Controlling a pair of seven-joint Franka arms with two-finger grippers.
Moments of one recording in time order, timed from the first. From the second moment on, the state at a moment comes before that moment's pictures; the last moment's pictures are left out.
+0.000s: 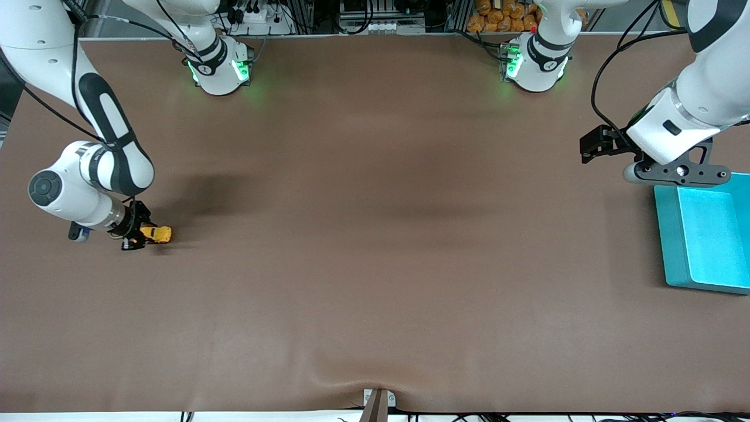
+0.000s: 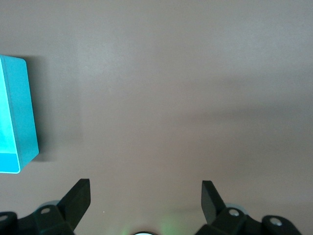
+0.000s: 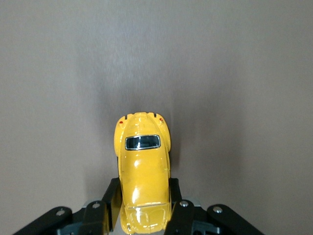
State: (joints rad) left arm -0.01 0.09 -0.20 -1.49 0.01 1.49 -0.11; right arm -0.14 0.45 -0.09 -2.12 0.04 2.56 1.31
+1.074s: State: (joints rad) left arm -0.01 0.09 -0.20 -1.49 0.01 1.49 -0.11; right arm -0.17 0.46 -0.09 -2.12 0.01 2.58 1.28
